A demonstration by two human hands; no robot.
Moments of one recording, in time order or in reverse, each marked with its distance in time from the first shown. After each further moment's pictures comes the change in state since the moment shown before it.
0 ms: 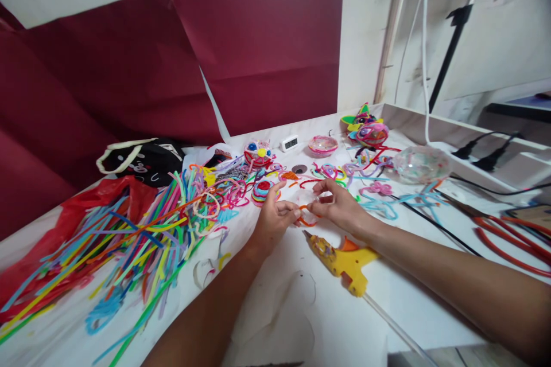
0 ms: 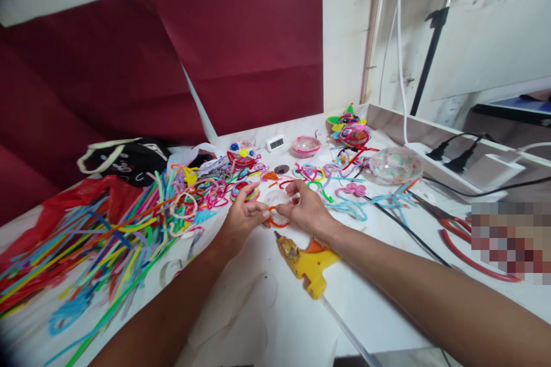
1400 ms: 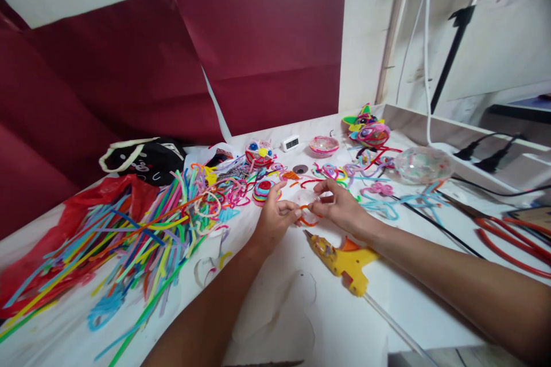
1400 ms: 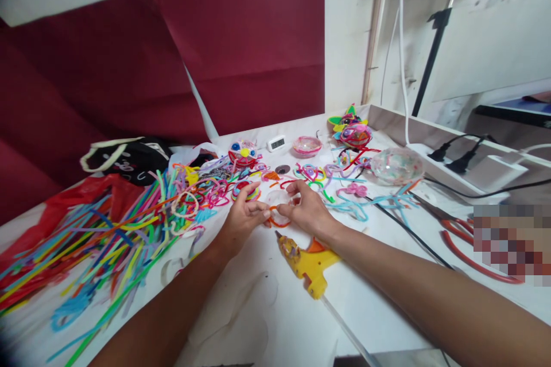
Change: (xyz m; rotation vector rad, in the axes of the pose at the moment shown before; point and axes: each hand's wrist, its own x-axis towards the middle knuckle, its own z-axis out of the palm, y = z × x) left_hand 0.000 -0.001 0.000 0.010 0.000 0.014; right_hand 0.000 0.002 0.001 -0.013 0.003 -0.015
